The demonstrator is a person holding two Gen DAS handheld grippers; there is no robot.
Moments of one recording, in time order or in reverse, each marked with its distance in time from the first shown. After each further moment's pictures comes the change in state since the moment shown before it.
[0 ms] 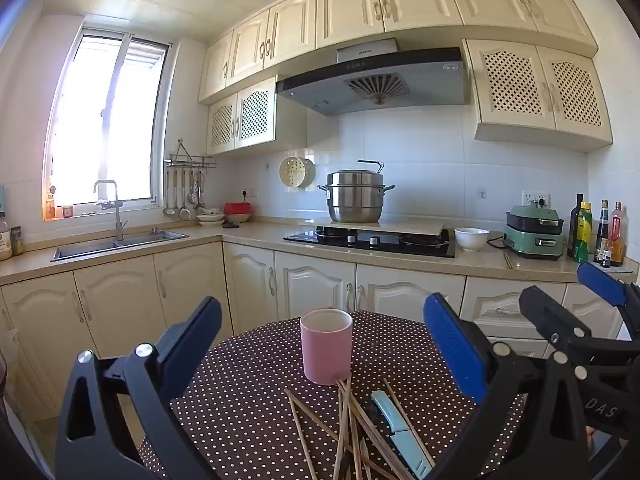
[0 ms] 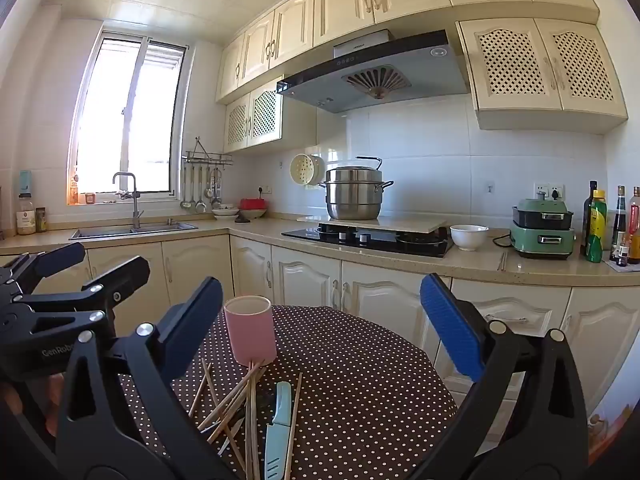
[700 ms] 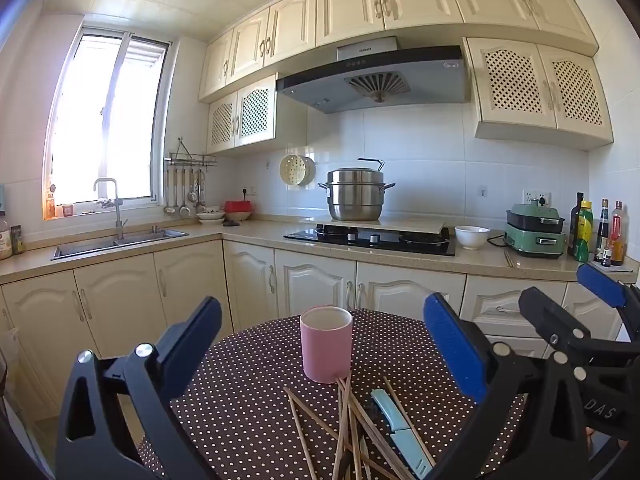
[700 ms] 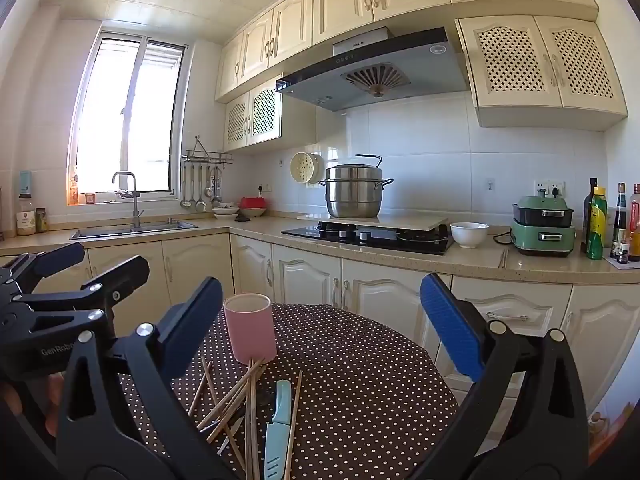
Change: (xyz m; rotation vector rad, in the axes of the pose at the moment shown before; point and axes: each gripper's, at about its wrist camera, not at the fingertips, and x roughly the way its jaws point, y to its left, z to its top) left arm 0.002 0.001 -0.003 0.002 0.010 -0.001; right arm 0.002 -0.003 -0.005 0.011 0.007 0.000
